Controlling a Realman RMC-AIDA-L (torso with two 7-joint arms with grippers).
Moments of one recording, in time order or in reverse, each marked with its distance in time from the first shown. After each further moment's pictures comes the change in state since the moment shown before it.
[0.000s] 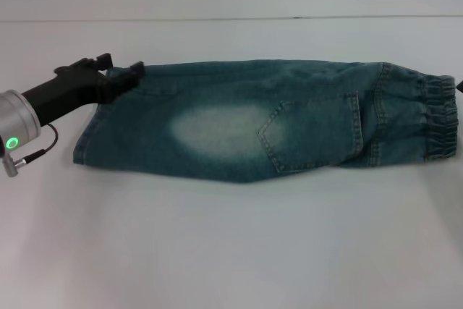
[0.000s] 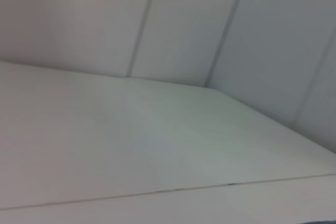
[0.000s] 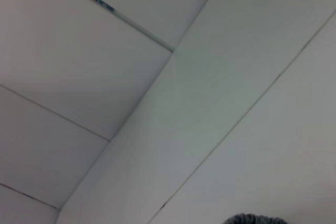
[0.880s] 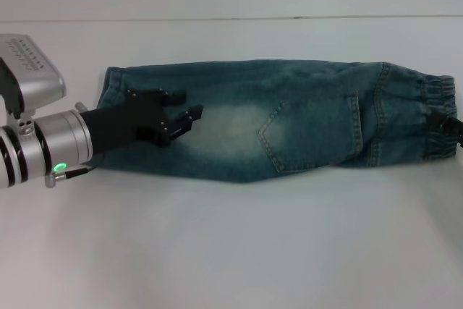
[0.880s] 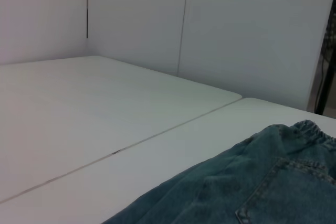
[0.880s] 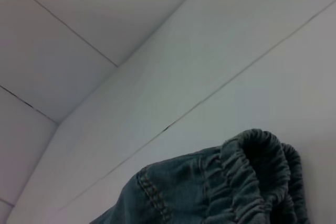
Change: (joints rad) left arm -0.008 -0.006 0.240 -0.034 -0.002 0.074 0.188; right arm -0.037 0.019 -0.125 -0.086 -0.093 -0.042 -0.045
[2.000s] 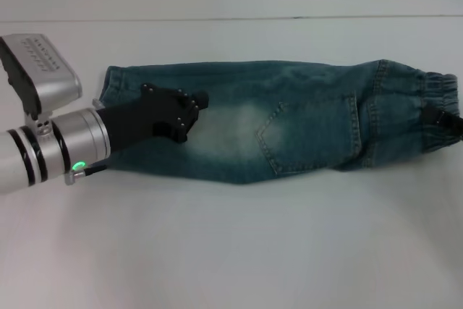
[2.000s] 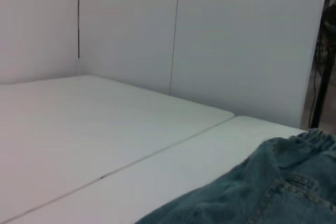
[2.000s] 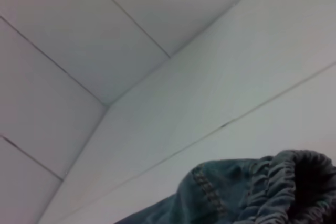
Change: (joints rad) left arm -0.022 0.000 0.052 -0.075 -0.112 -0.025 0.081; right arm 0.005 0.012 -0.047 -0.069 0.011 -0.114 -0.030
